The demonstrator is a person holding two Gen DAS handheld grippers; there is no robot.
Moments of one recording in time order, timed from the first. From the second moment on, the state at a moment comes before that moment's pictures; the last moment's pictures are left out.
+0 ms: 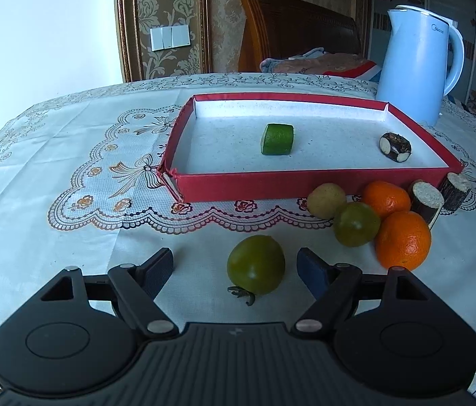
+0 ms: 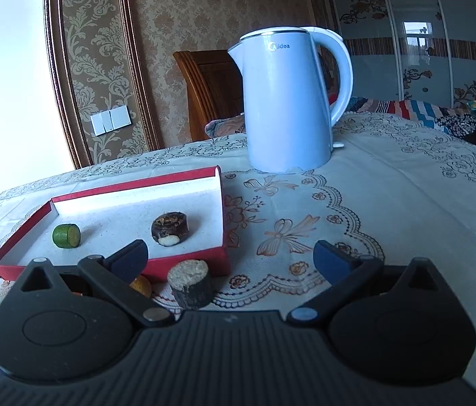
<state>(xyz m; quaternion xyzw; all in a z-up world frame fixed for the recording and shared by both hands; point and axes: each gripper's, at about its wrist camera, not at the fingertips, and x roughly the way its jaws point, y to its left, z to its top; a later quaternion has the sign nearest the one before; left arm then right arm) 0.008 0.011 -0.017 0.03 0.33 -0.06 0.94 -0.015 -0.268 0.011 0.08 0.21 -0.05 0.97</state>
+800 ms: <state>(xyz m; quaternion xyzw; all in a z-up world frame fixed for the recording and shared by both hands) 0.008 0.013 -0.015 0.02 0.33 -0.05 0.94 -0.017 -0.253 0.002 0.01 0.25 -0.02 0.97</state>
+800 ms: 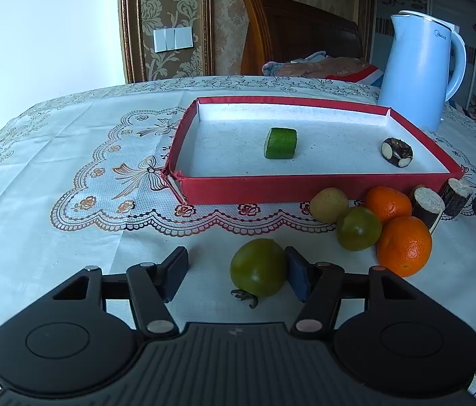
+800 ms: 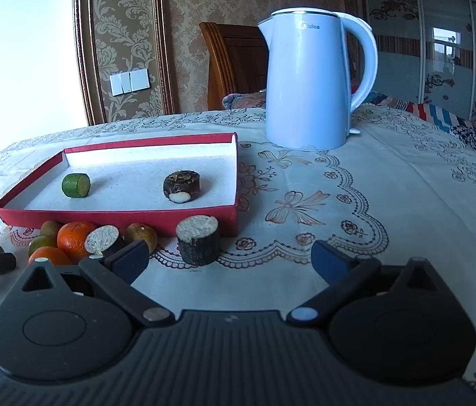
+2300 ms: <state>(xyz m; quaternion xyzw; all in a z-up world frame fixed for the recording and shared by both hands) 0.006 0.009 -0.011 0.03 0.30 -0.07 0.95 0.017 -0.240 -0.008 -0.01 0.30 0.01 0.96</state>
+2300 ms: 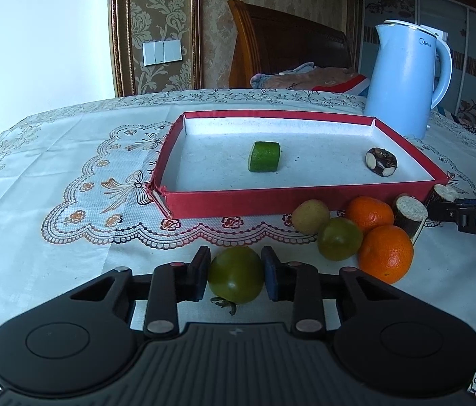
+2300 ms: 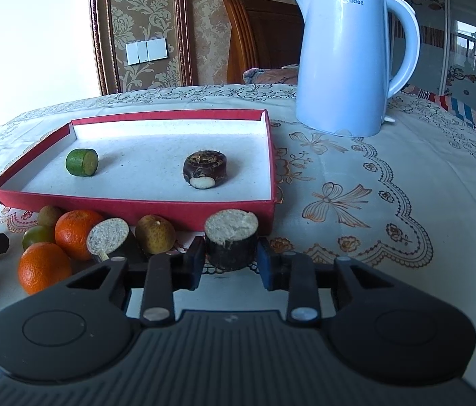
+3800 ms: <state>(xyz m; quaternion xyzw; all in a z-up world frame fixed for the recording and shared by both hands) 0.026 -0.012 0.004 -0.01 0.30 -0.09 0.95 -0.002 -0.231 0.001 -0.01 0.28 0.07 0.96</state>
